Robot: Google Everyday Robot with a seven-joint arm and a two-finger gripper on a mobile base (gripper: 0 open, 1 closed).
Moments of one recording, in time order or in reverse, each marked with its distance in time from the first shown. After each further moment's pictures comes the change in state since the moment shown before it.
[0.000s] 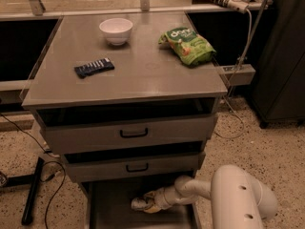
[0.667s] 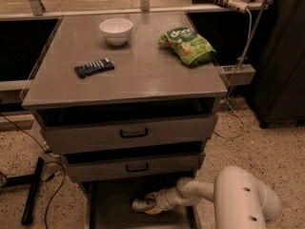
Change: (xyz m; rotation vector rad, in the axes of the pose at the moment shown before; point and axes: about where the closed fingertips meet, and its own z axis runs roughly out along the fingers) arm 0.001 0.006 -0.005 0.001 -0.009 0.017
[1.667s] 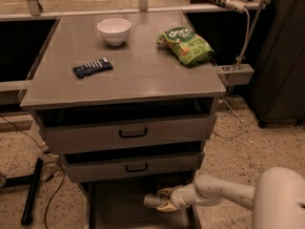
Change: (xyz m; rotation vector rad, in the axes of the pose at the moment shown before) arm -0.029 0.017 -0.108 0.073 -0.006 0.002
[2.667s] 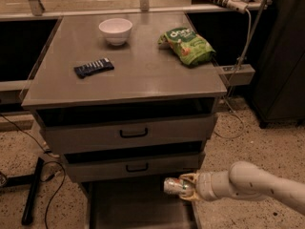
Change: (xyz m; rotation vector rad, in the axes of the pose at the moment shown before) arm -0.101 0.018 -0.205 0.161 0.120 -0.133
